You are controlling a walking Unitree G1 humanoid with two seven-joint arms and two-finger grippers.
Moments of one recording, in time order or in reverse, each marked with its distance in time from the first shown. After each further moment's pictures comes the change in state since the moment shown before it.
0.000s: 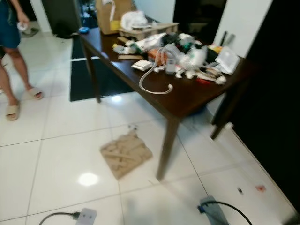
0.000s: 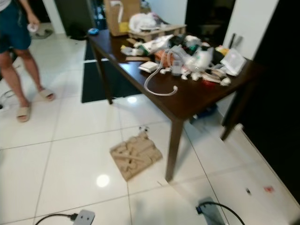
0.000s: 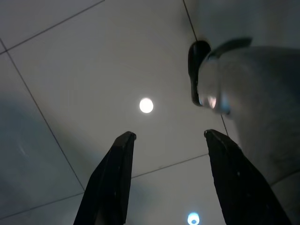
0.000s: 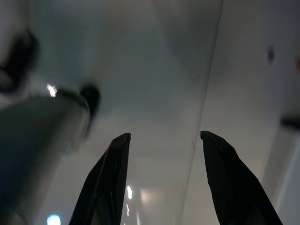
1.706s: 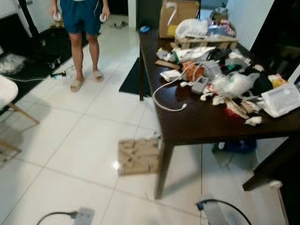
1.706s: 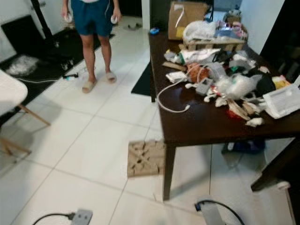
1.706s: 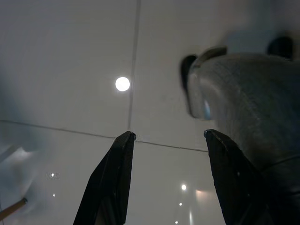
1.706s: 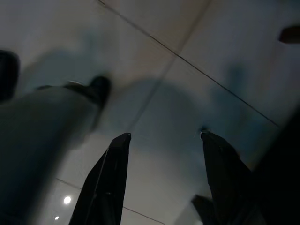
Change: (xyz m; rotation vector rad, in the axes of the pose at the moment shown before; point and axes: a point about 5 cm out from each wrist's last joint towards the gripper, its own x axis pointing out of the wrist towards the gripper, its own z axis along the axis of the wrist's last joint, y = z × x) left arm -0.001 0.002 -0.007 -0.038 0.023 -0.017; right arm -0.002 -0.007 -0.010 0.036 -0.004 -0.017
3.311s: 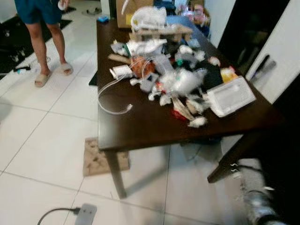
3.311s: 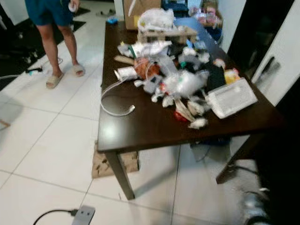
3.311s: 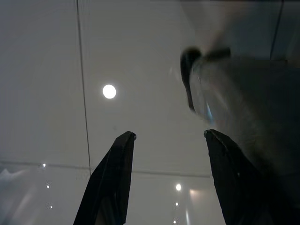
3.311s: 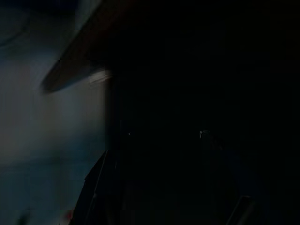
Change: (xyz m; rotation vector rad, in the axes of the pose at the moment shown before) left arm 0.001 -0.002 0.011 0.023 -0.047 -0.006; right arm -0.037 -0.137 0.072 0.173 -0.251 -0.773
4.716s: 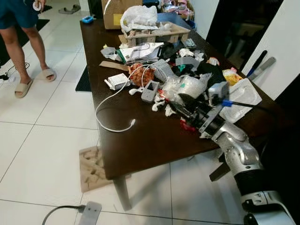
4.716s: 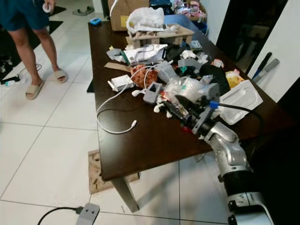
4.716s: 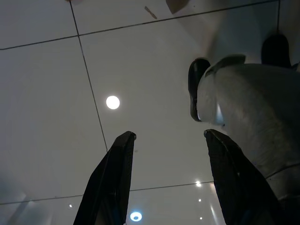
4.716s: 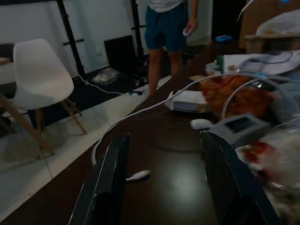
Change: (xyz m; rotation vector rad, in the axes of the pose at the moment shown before) left arm 0.001 -0.005 0.002 0.021 -0.012 -0.031; right arm -0.133 0.061 0.230 0.384 -1.004 1.400
